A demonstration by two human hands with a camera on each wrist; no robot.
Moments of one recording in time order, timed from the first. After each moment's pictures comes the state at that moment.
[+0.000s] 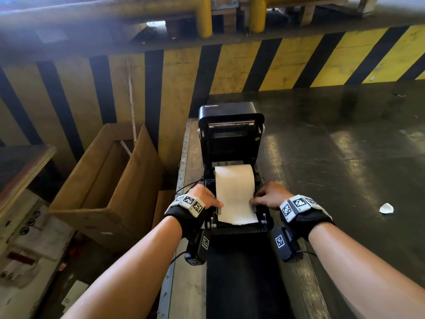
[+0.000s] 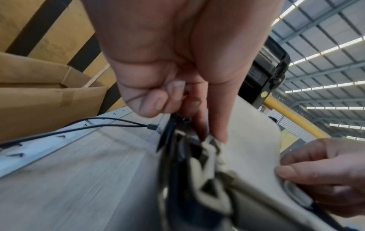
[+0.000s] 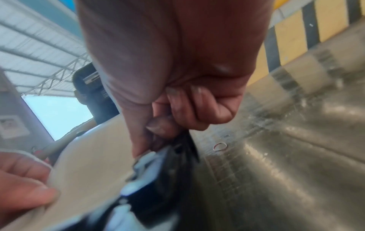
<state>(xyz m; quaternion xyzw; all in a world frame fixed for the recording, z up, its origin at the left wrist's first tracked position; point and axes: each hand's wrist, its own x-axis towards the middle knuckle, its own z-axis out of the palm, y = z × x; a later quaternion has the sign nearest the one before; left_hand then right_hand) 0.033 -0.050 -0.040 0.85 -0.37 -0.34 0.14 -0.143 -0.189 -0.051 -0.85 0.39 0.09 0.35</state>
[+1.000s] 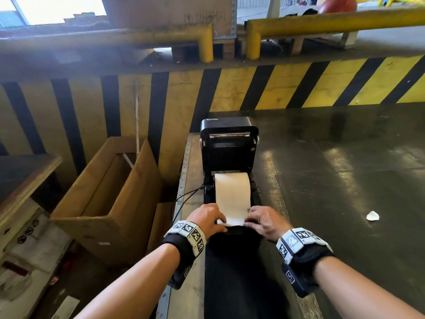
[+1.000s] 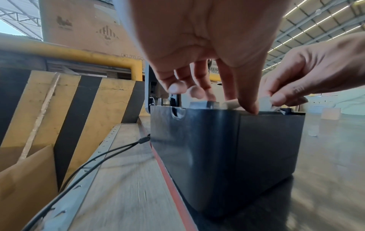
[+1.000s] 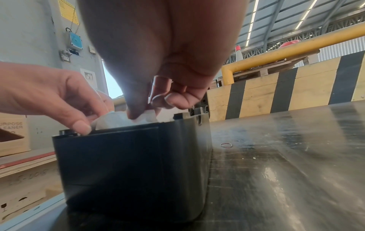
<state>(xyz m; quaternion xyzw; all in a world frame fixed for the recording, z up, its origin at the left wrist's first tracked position) -0.007 -0.002 -0.043 0.77 -0.61 -0.18 0.09 -0.179 -0.127 -0.055 -0.94 0.23 -0.02 0.26</state>
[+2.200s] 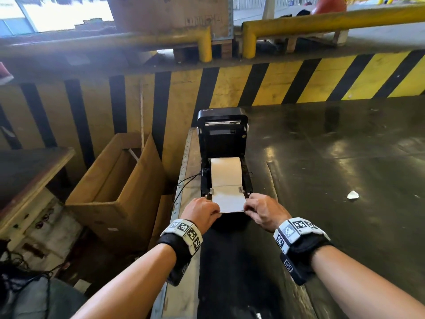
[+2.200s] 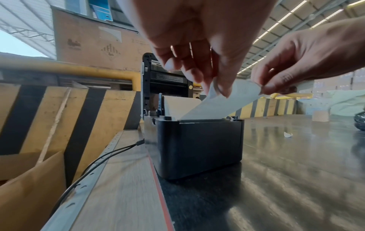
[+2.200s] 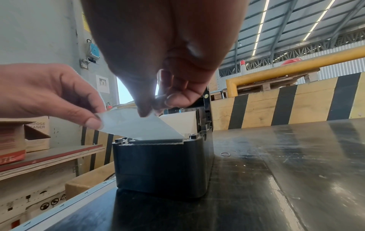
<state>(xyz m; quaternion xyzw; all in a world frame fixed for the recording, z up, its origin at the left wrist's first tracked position) -0.068 0.058 -0.032 0.77 -0.62 -0.03 0.14 -0.237 -0.079 -0.030 -0.95 0.23 -0.06 0.22</state>
